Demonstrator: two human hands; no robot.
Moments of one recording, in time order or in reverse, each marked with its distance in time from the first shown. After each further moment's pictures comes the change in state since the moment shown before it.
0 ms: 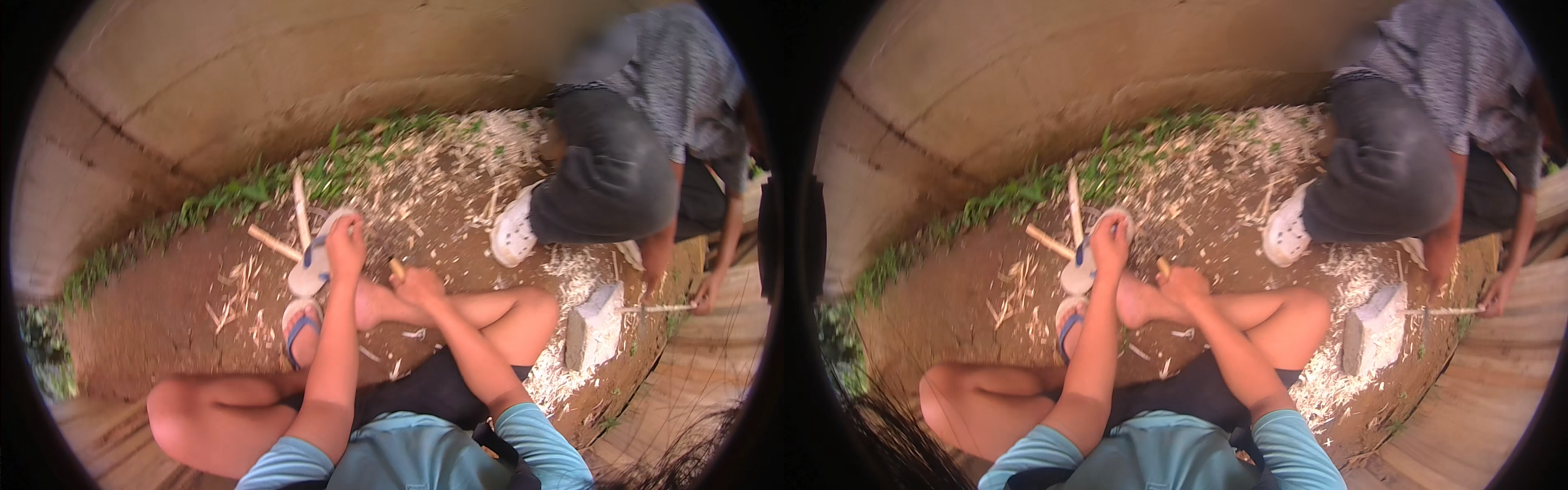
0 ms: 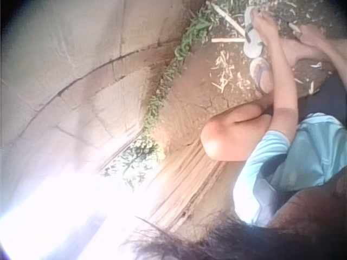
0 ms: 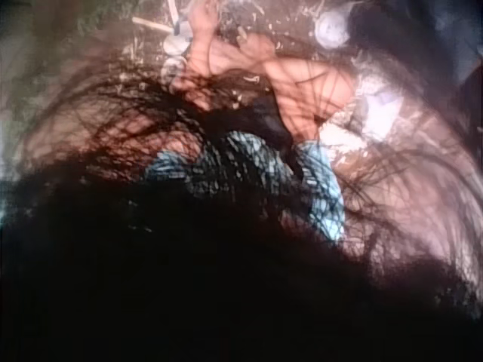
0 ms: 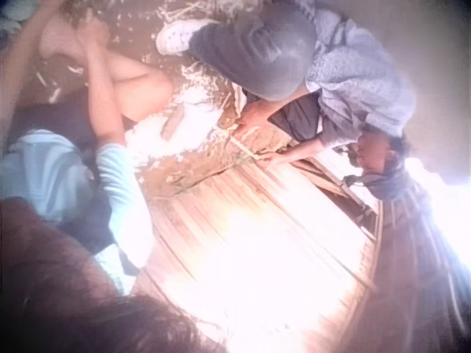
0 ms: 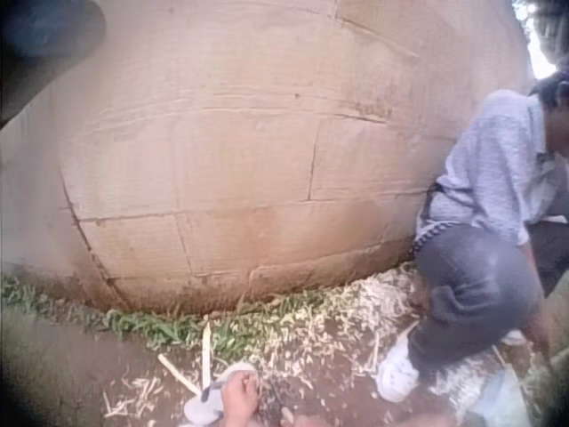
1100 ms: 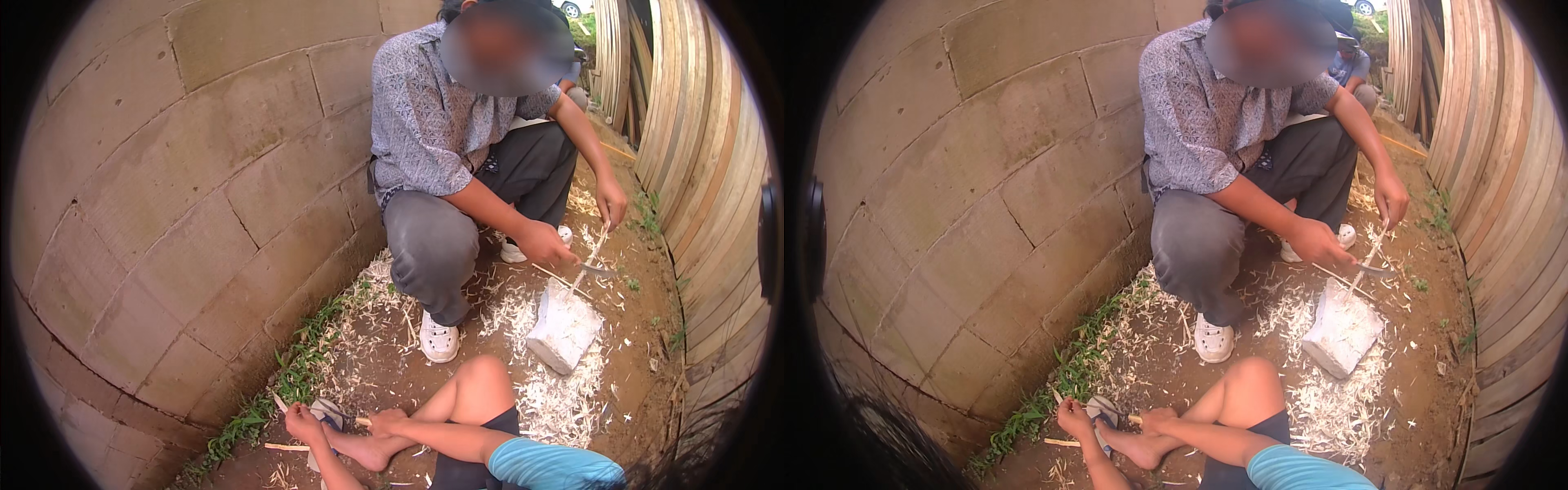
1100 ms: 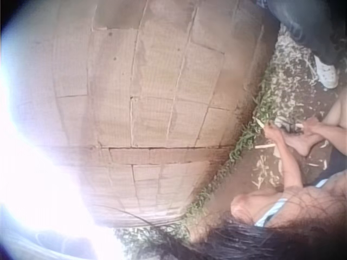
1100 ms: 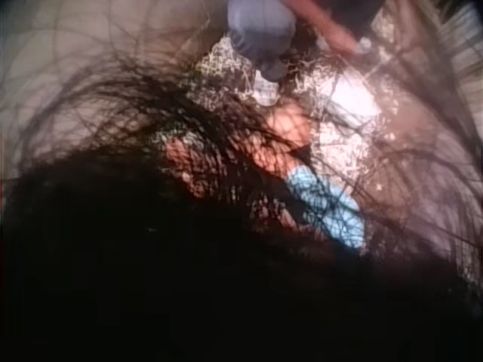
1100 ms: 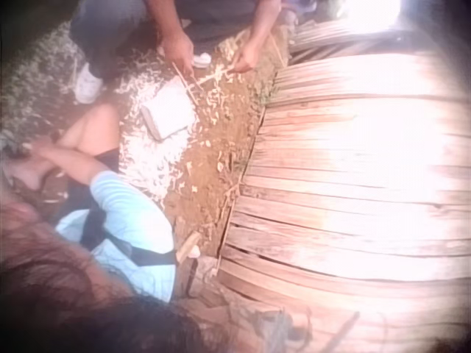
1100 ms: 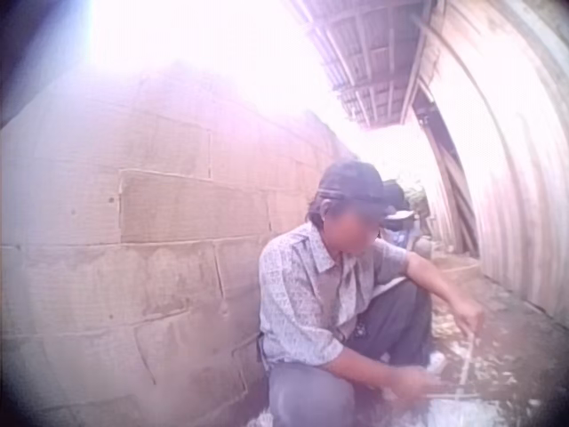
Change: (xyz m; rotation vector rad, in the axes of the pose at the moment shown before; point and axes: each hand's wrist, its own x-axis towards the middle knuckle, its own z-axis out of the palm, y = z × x) left_hand 0.021 0.010 -0.021 0.300 0.239 0.111; right_hand -0.002 0.010 0.016 0.141 -0.010 -0.119
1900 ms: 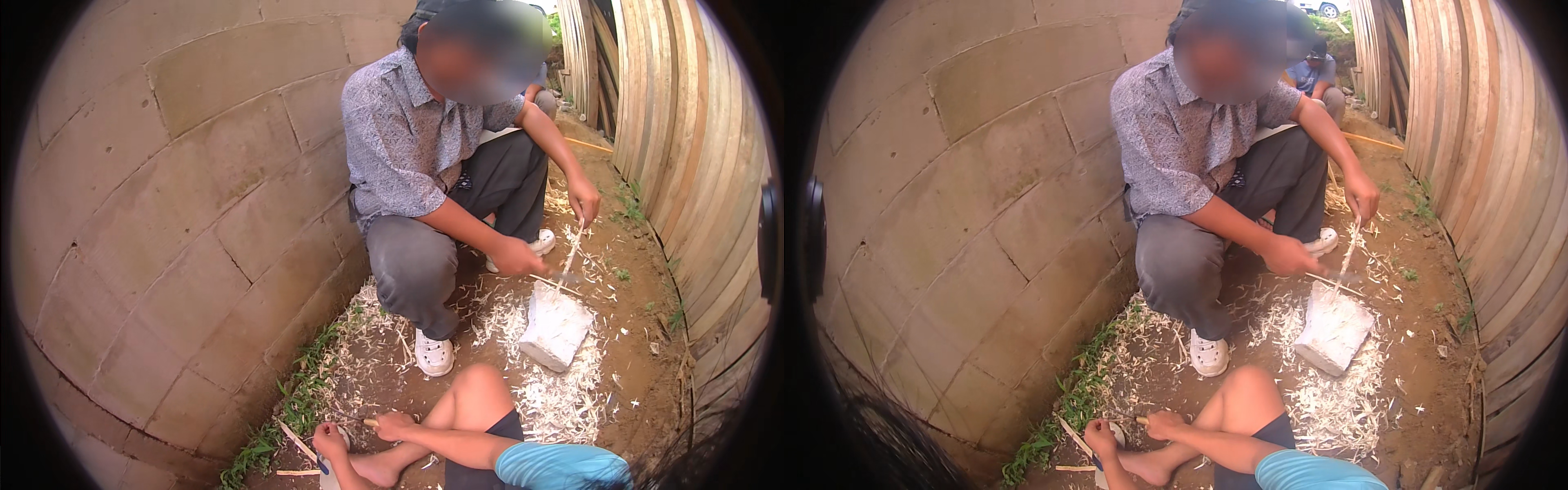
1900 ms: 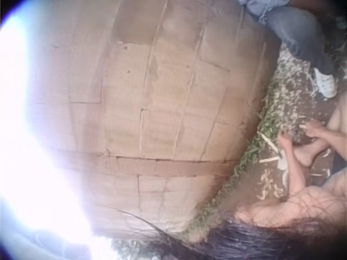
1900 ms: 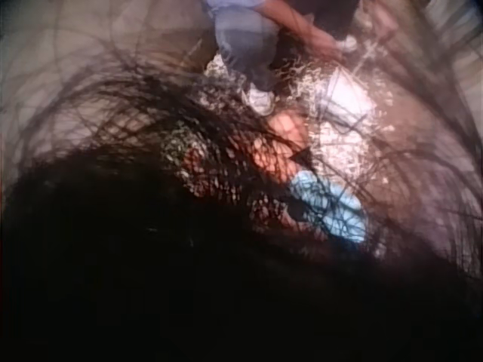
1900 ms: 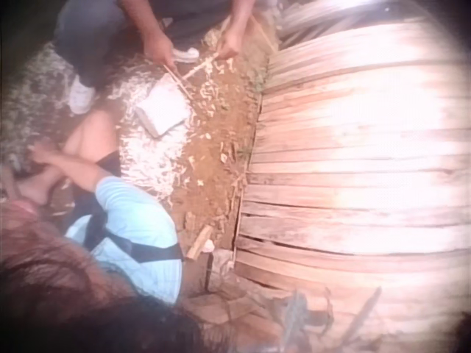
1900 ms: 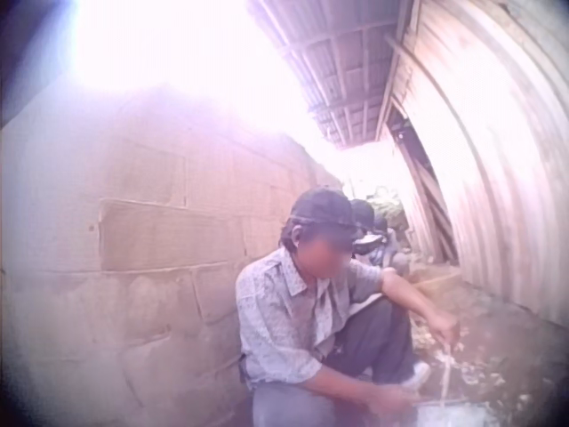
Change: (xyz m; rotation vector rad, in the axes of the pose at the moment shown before) left_hand -0.023 0.006 0.026 -0.194 -0.359 -0.197; right_hand -0.010 0.001 -0.031 0.146 0.214 0.101
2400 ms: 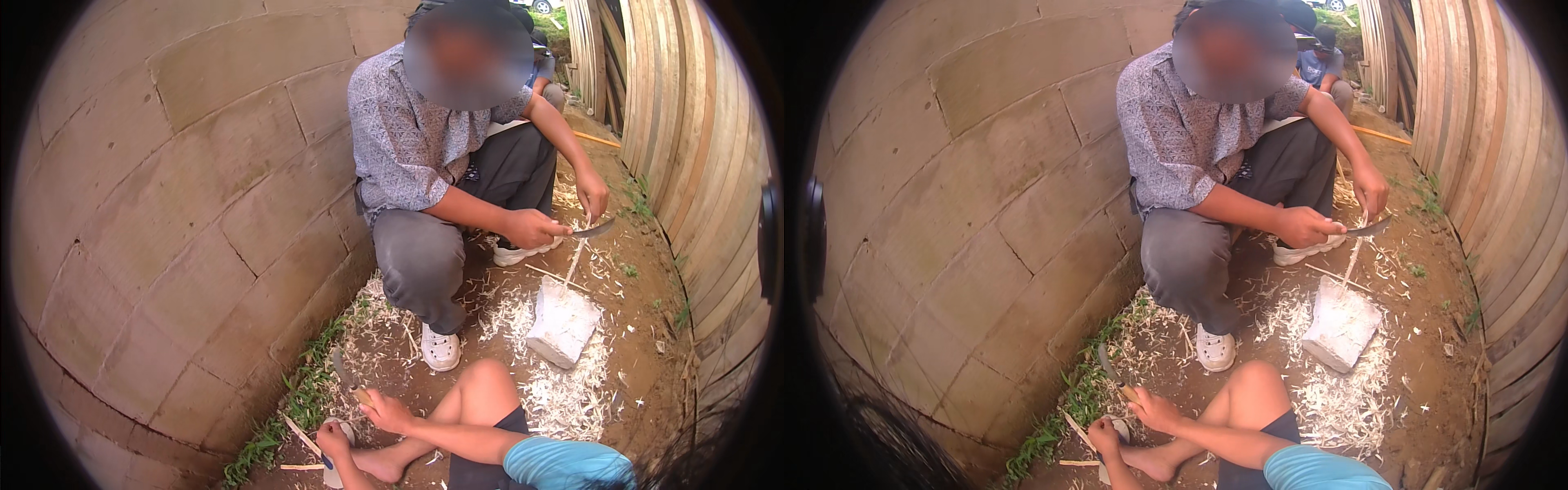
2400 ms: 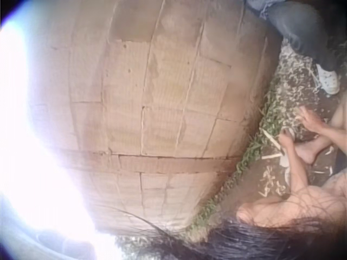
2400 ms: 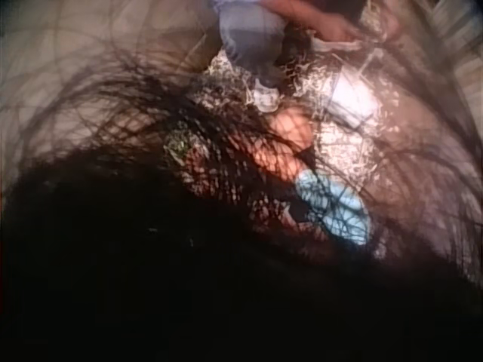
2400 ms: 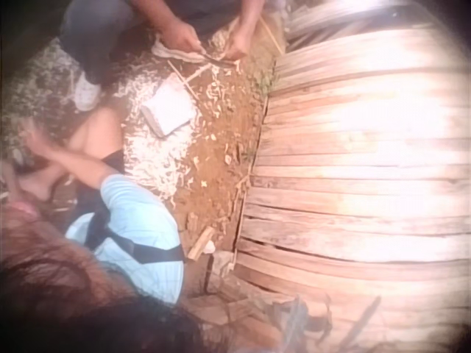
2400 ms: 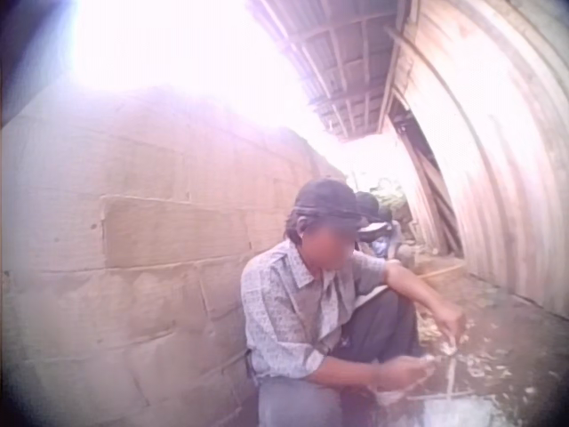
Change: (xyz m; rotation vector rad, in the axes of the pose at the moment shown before) left_hand -0.001 0.000 -0.012 0.249 0.012 0.024; right_hand -0.019 -0.027 -0.022 0.302 0.492 -0.289
